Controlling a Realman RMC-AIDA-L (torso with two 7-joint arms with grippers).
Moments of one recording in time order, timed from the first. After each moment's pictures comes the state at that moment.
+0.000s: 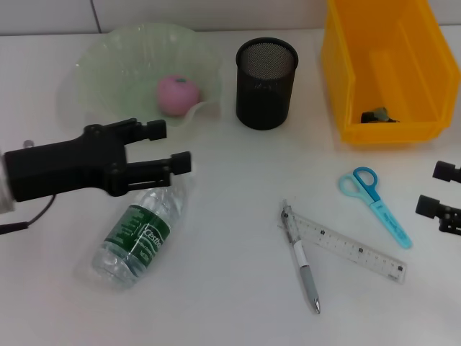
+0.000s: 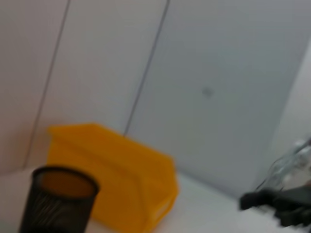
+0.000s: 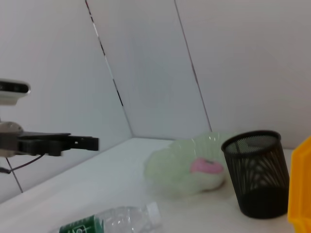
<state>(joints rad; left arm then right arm) -0.22 -2.08 1.09 1.06 1.61 1.56 -1.69 0.13 2.04 -0.72 -0.82 -1.74 -1.71 1.36</state>
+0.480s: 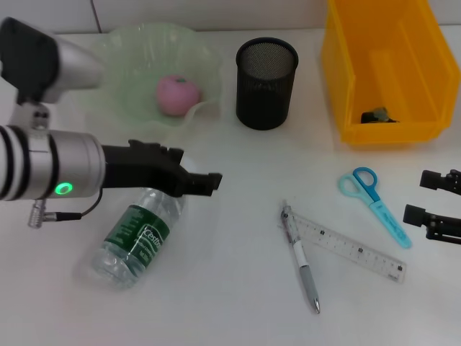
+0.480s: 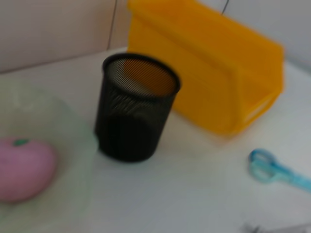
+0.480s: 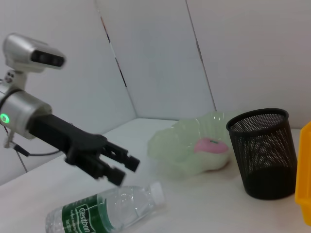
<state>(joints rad) -0.20 -2.08 1.60 1.52 2.22 1.14 -2.50 0.16 2.05 -0.72 -0.82 -1.81 -1.70 1.36</state>
